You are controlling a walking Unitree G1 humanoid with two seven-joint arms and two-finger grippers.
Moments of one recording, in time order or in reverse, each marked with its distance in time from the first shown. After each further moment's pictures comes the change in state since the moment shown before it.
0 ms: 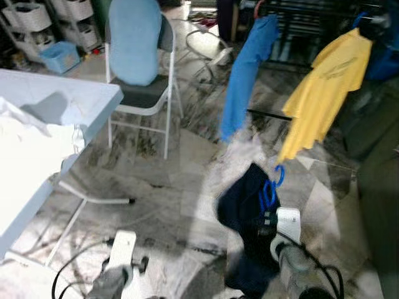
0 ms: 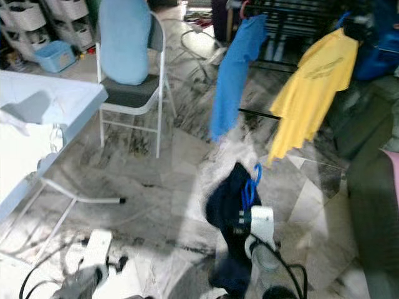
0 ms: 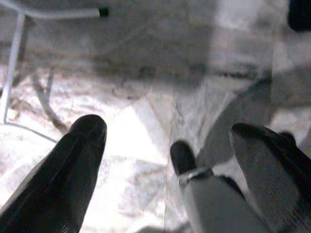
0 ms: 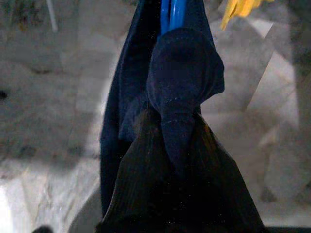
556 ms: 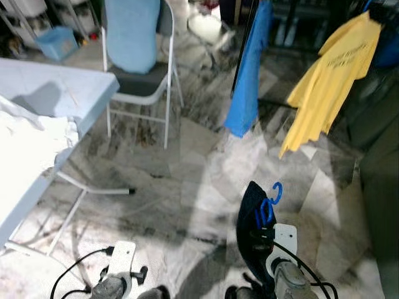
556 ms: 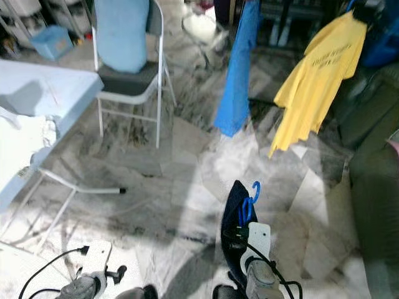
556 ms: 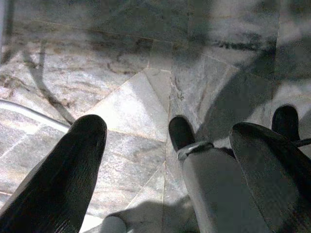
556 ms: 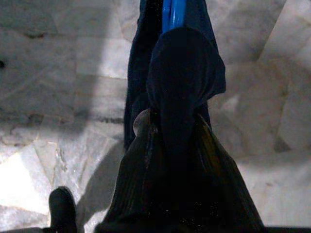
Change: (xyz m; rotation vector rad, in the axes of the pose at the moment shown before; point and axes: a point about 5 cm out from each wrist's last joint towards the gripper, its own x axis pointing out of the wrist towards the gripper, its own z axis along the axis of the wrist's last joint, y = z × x) left arm -0.001 0.000 -0.007 -0.008 0.015 0.005; right arm -0.009 0.008 -0.025 0.060 0.091 0.008
